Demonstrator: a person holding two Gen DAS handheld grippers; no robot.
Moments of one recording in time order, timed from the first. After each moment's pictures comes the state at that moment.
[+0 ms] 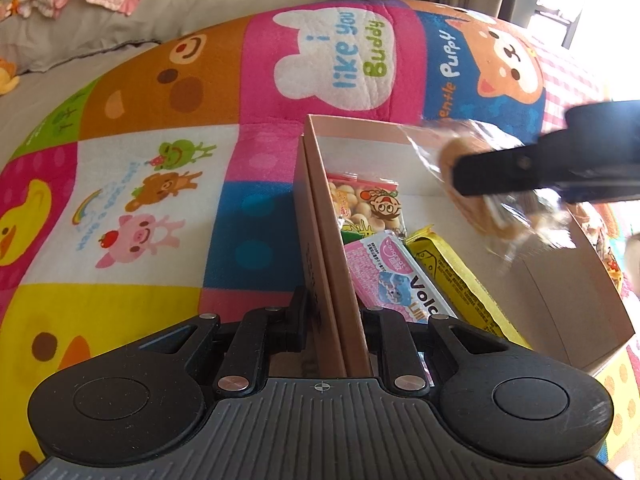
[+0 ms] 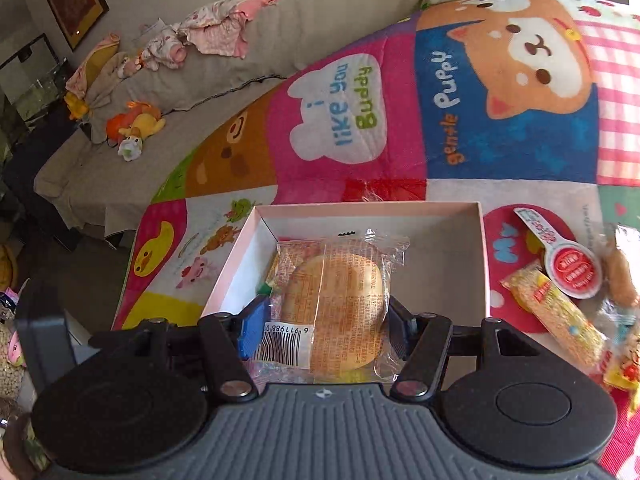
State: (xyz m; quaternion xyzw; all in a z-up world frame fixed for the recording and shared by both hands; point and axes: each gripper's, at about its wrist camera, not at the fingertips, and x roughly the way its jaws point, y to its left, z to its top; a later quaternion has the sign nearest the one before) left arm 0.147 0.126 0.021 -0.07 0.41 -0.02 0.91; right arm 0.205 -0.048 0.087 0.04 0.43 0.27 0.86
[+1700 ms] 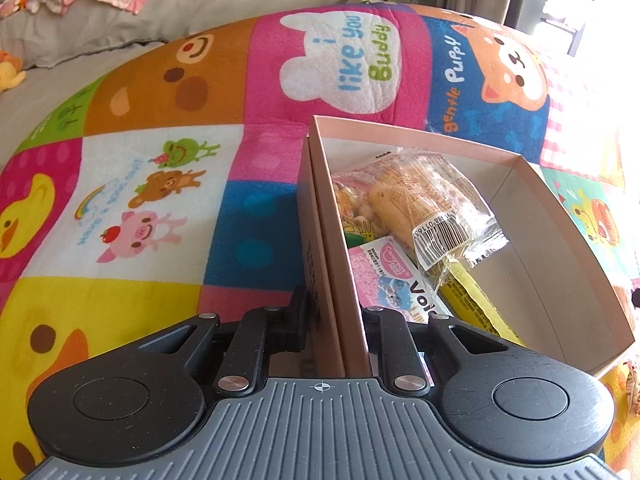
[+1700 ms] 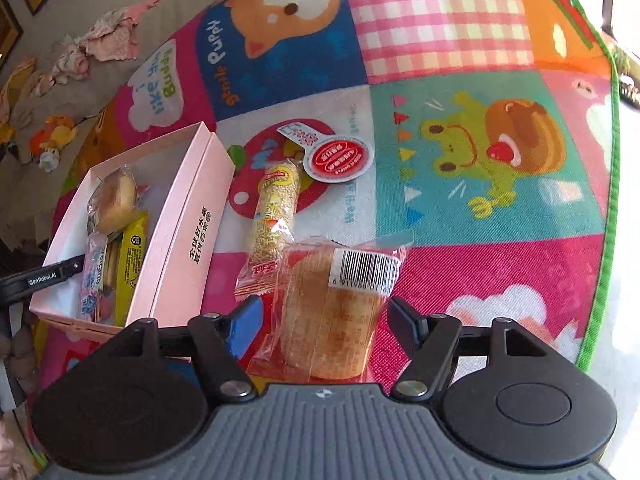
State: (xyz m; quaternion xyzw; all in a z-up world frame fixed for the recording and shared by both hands) left arm 0.145 0.126 0.020 -0.08 0.40 -0.01 0.91; right arm 0.152 -0.249 0.043 0.01 0.45 0.15 0.88
